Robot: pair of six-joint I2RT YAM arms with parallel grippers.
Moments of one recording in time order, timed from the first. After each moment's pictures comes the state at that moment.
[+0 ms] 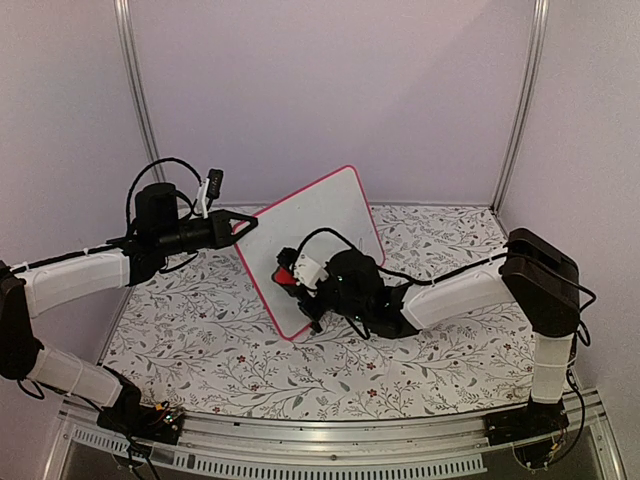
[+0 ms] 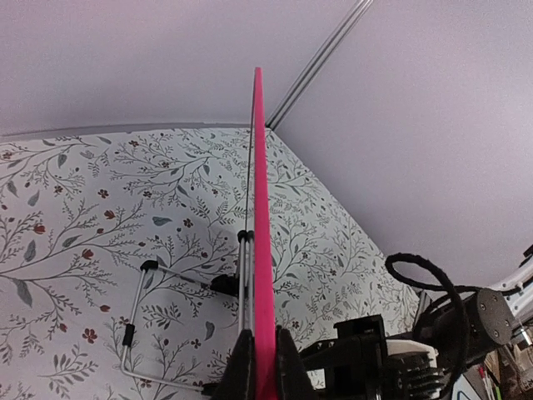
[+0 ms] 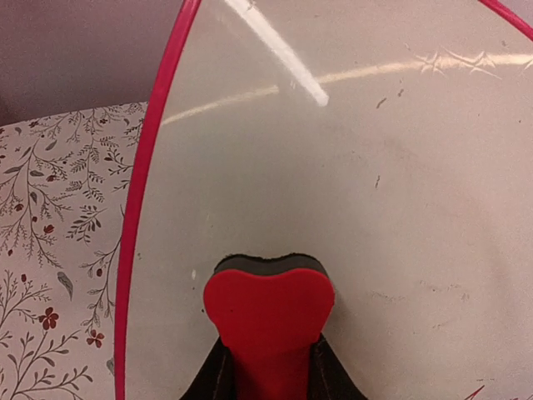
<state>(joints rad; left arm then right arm) -0.42 1.30 0.80 0.27 0.54 -0.47 1.07 2.00 1.15 0.57 0.16 -0.23</state>
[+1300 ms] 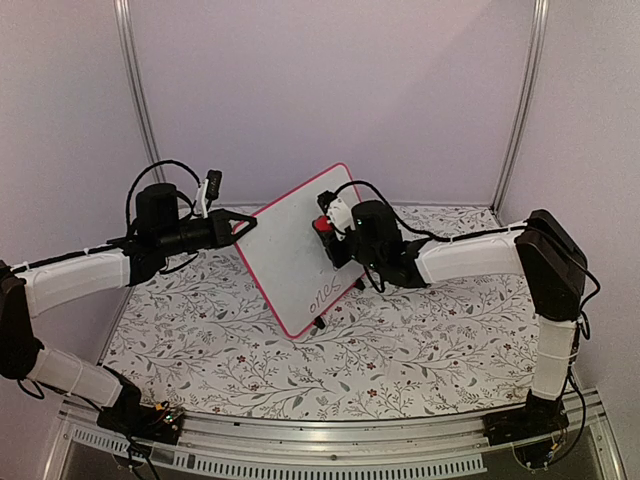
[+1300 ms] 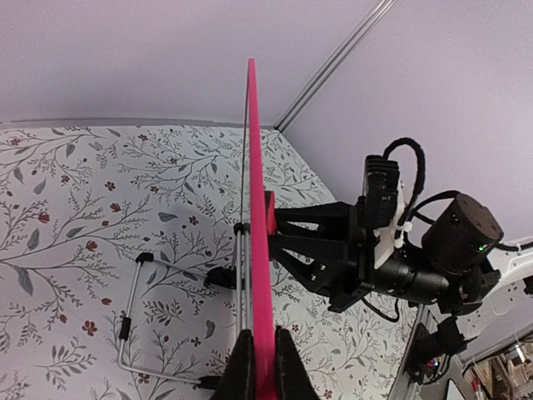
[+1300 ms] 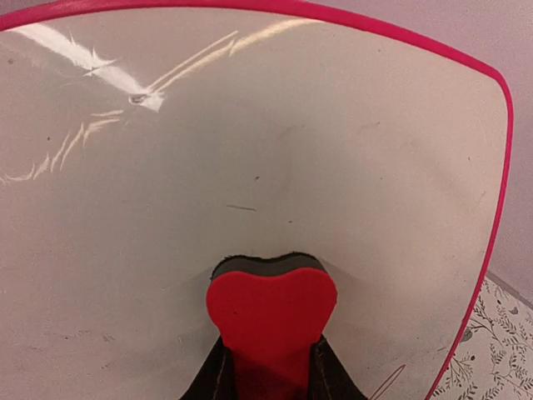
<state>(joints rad) -0.42 1.30 0.80 0.26 0.51 -0.52 0.86 1.98 1.30 0.36 0.26 -0.10</state>
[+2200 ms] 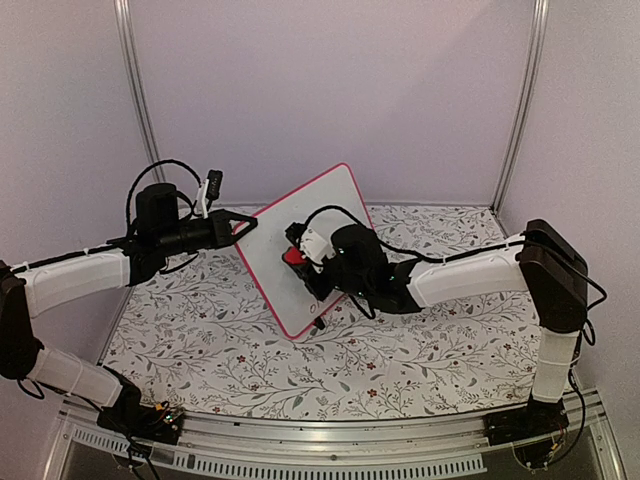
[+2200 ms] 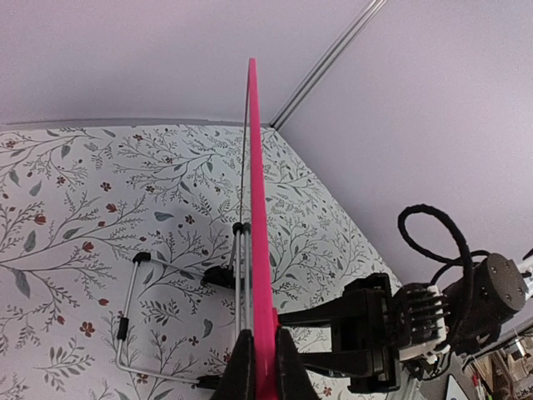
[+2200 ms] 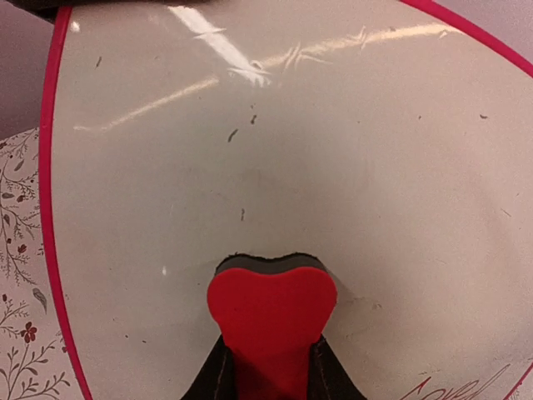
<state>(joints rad) -0.42 1.30 0.80 0.27 0.52 -0.51 1.03 1.95 1.25 0.36 0.17 -0.17</state>
